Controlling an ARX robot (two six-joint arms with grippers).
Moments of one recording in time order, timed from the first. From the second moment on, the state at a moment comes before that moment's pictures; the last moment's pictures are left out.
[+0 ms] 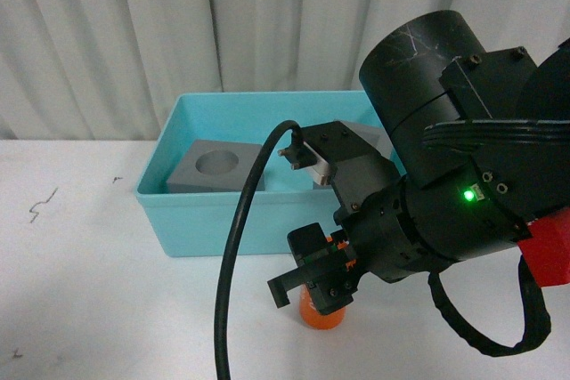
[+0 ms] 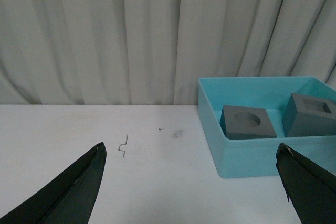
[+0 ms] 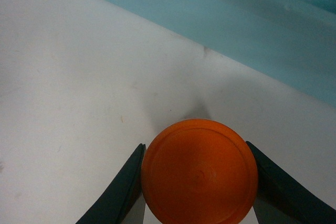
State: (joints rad) left arm 0.00 0.01 0.01 0.00 0.00 -0.01; right arm 0.48 1.96 1.05 -0.05 -0.15 -0.03
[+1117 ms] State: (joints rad) left arm 0.00 0.01 0.01 0.00 0.00 -0.01; right arm 0.35 1.95 1.41 -0.22 -0.23 -0.10
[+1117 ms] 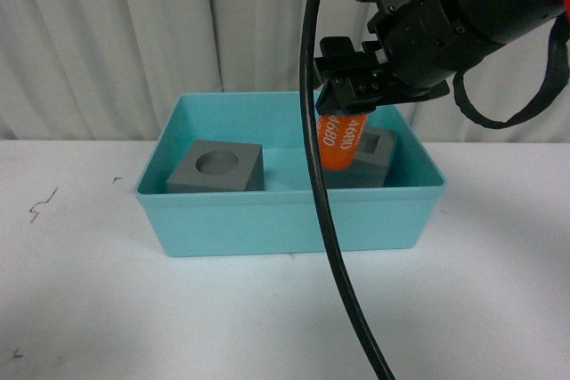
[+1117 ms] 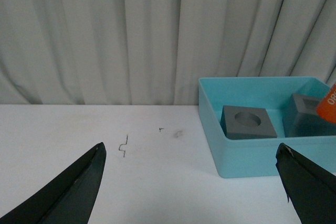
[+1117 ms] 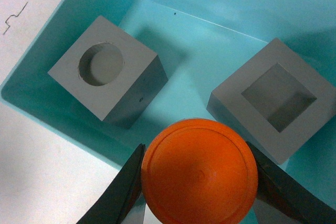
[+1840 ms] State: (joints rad) left arm 0.00 0.01 0.01 0.00 0.00 -0.01; right arm 0.34 2.19 1.55 -0.22 -0.22 -0.09
